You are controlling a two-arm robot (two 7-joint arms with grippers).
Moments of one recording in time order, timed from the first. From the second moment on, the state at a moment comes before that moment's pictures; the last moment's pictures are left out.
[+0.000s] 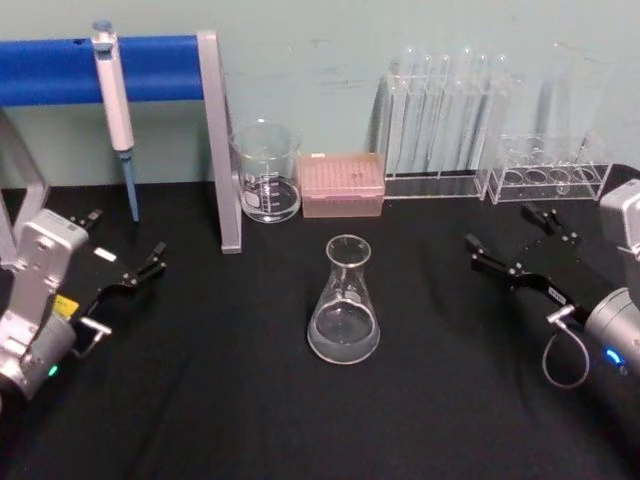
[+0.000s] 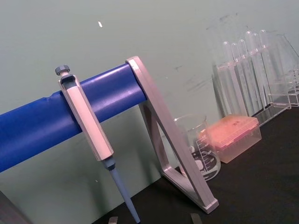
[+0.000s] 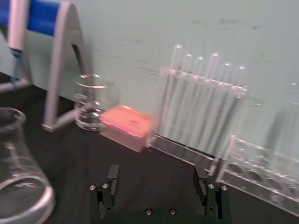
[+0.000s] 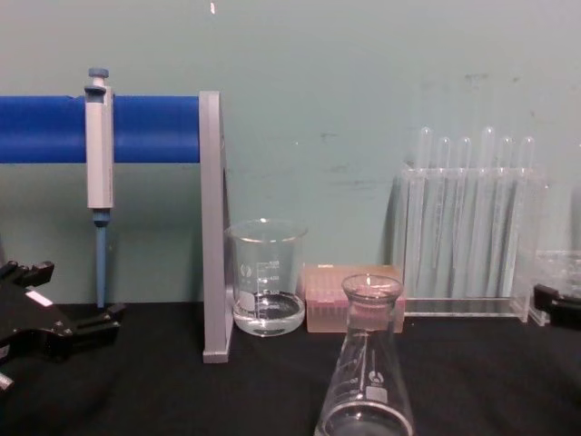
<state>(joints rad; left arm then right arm) -0.20 0.60 0.45 -1.41 -0.25 -0.12 0.03 0.15 0.60 -0.37 -1.50 0.42 -0.09 0.18</state>
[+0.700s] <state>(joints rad) -0.20 0.60 0.45 -1.41 -0.25 -0.12 0.03 0.12 0.58 -0.37 -1.57 0.50 -0.03 0.38</state>
